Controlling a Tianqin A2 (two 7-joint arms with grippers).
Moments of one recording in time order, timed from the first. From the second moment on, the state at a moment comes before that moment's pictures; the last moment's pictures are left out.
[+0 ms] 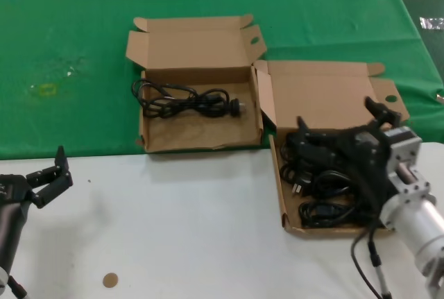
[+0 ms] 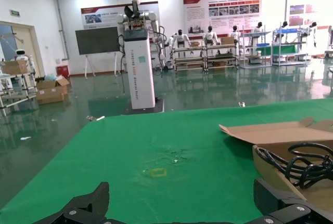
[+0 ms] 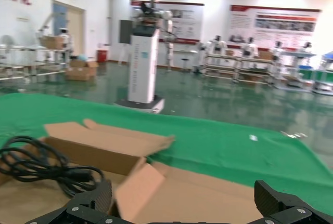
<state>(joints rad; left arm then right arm) 0.00 -0.30 1.60 -1.60 -1.80 0.00 0.00 0.08 0.29 -1.64 1.54 1.75 -0.06 0.00</state>
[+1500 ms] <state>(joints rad) 0.00 -0.30 1.60 -1.60 -1.80 0.00 0.00 0.04 0.30 -1.62 1.57 1.78 -0.03 0.00</state>
